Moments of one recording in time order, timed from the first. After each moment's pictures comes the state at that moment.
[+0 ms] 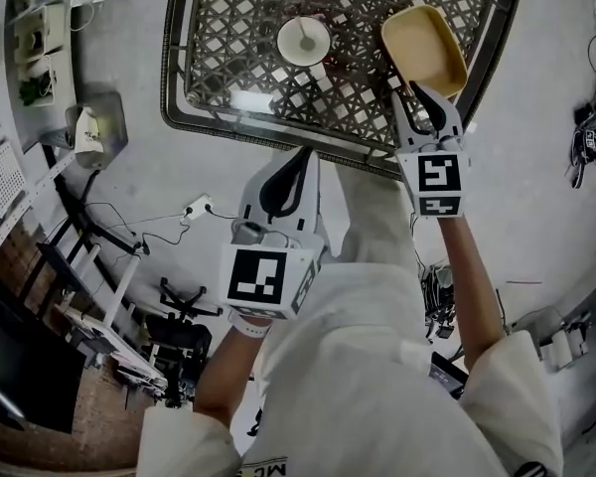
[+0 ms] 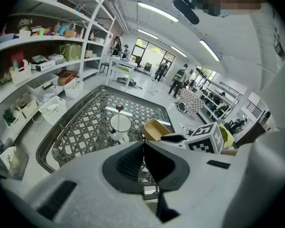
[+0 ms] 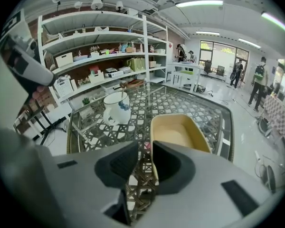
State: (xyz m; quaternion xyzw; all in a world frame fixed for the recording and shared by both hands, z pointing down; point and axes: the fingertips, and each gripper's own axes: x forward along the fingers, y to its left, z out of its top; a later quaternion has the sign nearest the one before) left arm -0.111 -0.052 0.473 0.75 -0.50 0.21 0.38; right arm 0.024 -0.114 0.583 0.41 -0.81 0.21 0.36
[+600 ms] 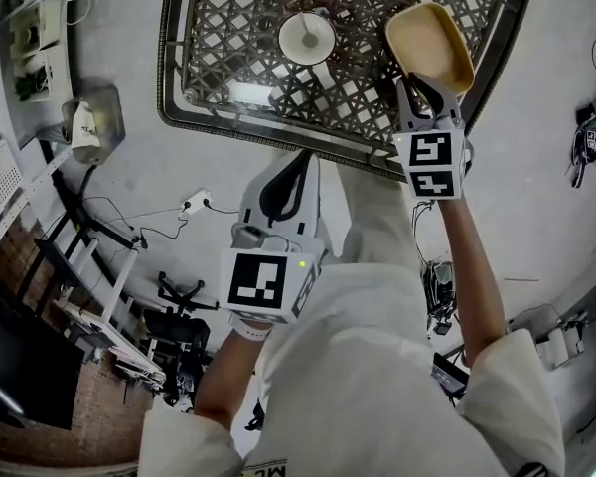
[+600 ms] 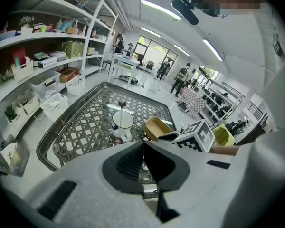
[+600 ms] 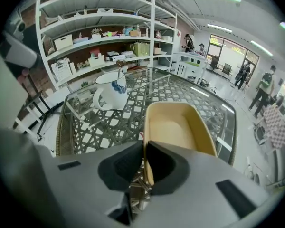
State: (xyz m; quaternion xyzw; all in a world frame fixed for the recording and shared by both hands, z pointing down) left arm -0.115 -0.049 0.484 0.74 -0.50 0.21 0.39; right arm 0.026 -0.124 0.621 0.38 -0.79 0.20 0.44
